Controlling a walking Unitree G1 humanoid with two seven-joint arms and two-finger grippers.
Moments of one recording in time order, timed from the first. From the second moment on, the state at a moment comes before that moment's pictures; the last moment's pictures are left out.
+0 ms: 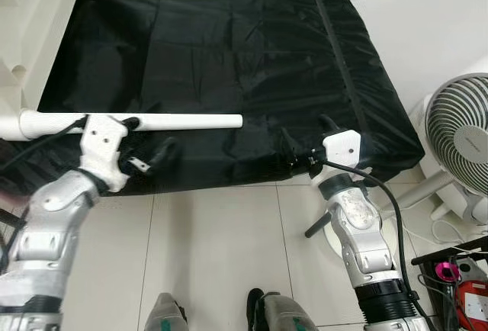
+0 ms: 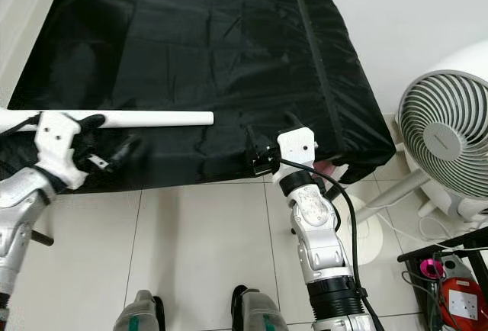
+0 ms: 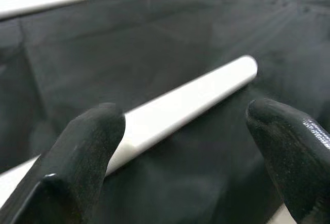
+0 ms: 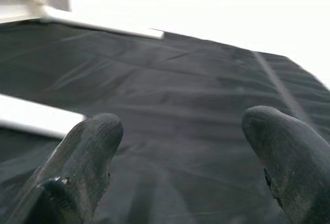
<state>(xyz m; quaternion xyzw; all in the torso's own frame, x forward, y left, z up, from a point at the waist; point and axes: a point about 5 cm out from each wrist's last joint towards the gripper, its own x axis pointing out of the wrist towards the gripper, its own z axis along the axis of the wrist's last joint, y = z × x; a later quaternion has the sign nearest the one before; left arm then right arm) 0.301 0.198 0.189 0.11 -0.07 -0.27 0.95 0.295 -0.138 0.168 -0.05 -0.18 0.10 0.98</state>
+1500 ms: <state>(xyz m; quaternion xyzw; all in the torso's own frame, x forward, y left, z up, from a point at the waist) 0.336 0.145 0.182 0.04 -0.10 -0.25 0.96 0.305 -0.163 0.172 -0.09 -0.19 -0.03 0.98</state>
